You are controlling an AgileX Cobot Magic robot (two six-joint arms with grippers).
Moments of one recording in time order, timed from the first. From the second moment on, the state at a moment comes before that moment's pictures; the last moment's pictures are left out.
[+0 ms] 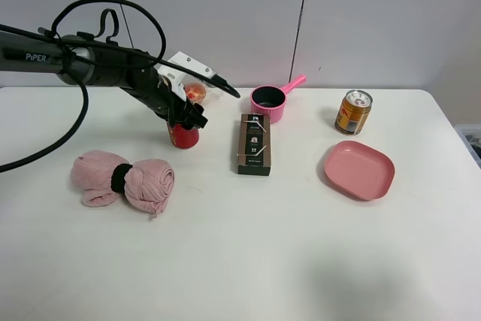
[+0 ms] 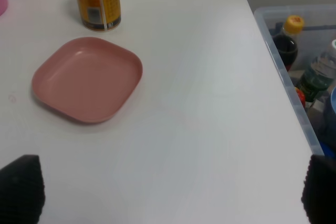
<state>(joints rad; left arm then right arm) -0.38 2.12 -1.40 -0.10 0.26 0.33 -0.14 0.00 -0.51 0.00 1.07 -0.06</state>
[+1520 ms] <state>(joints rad) -0.94 1.98 -1.40 -0.16 0.36 0.51 -0.14 0.00 -0.51 0.00 1.07 -0.06</state>
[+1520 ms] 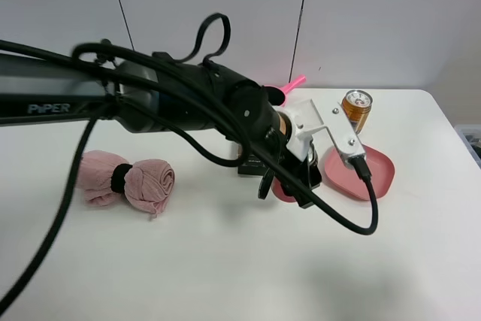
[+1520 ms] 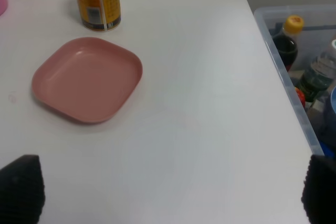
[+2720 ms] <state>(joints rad) -0.90 2.10 -1.39 -0.25 0.32 0.53 -0.14 0.00 -0.51 0.00 1.07 -0.06</state>
